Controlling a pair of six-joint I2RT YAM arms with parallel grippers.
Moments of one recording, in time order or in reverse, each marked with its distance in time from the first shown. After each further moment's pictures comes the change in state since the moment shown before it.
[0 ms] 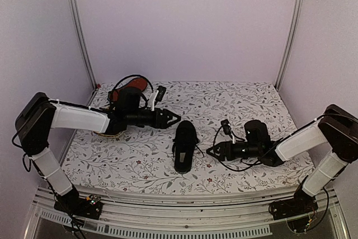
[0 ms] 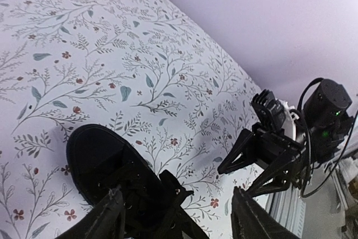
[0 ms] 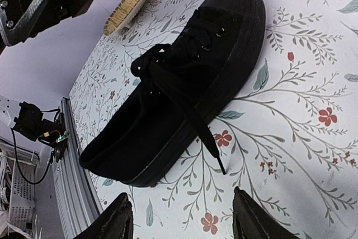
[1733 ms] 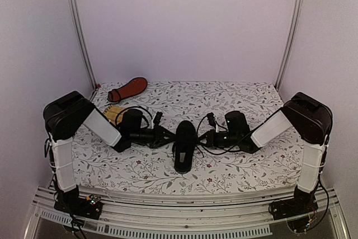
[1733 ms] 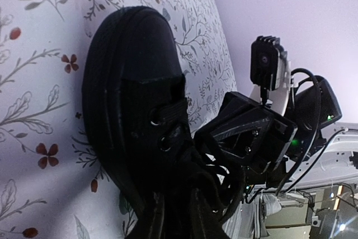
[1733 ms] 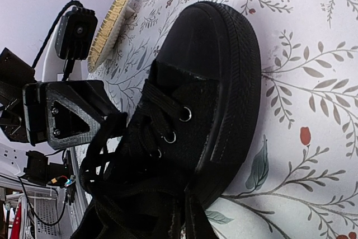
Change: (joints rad) left arm 0.061 0.312 -0.164 0.462 0.180 -0.577; right arm -0.038 0.380 0.355 0.014 -0.050 0.174
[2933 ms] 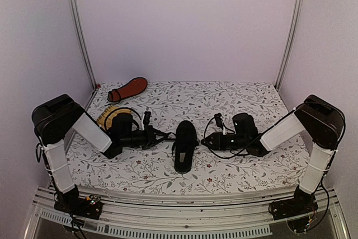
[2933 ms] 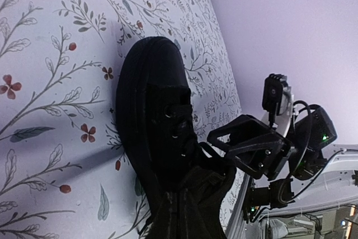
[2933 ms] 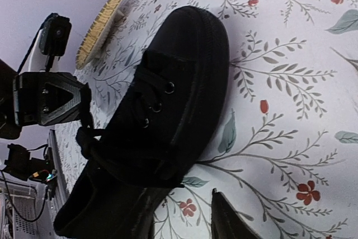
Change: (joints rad) left arm 0.012 -0.127 -0.176 0.118 -0.165 -0.018; right arm -0.005 -0.135 -0.130 -0.034 0.104 -0.083
